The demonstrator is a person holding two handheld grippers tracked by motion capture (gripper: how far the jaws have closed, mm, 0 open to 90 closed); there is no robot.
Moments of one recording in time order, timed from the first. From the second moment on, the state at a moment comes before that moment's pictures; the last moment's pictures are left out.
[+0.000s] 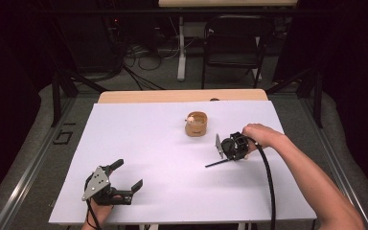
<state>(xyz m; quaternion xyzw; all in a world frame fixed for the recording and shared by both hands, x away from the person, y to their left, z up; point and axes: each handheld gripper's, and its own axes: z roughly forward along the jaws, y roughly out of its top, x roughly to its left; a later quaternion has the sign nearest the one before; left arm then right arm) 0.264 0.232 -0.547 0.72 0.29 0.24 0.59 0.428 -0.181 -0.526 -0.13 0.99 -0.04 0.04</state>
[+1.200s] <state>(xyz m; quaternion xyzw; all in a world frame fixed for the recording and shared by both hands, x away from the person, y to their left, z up) 0.265 0.229 -0.547 0.73 0.29 0.23 0.58 0.394 -0.159 -0.478 -0.13 0.99 -0.02 0.10</state>
